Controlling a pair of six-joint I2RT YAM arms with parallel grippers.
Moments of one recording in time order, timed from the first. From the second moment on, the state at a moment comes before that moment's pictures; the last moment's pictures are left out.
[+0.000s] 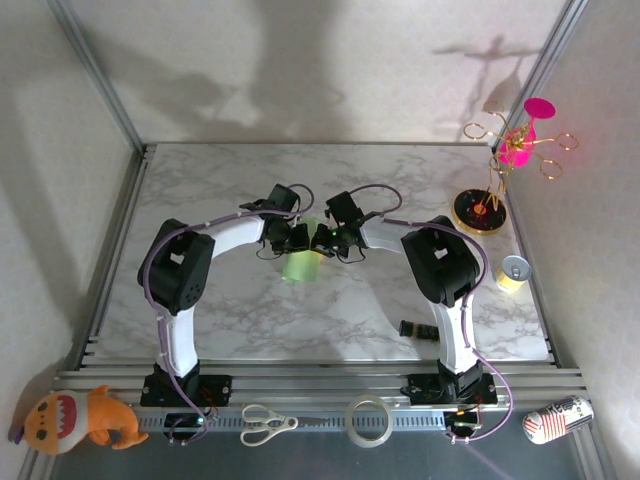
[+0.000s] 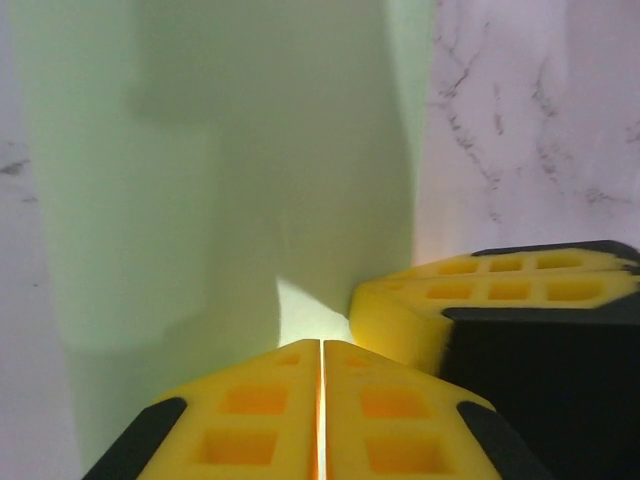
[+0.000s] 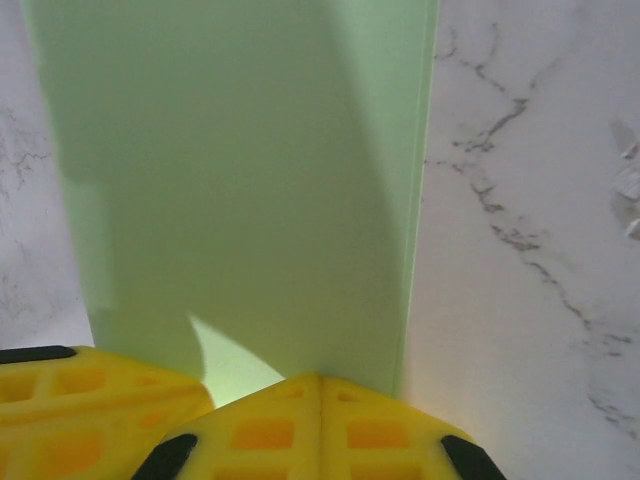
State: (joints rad) left arm -0.47 1.98 1.30 -0.45 0.30 -0.57; right arm 0.61 2.09 1.31 -0.24 -0.39 0.78
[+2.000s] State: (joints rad) left arm -0.38 1.84 0.96 -0.21 0.41 -0.66; right arm 0.64 2.16 1.51 -0.49 -0.29 0.46
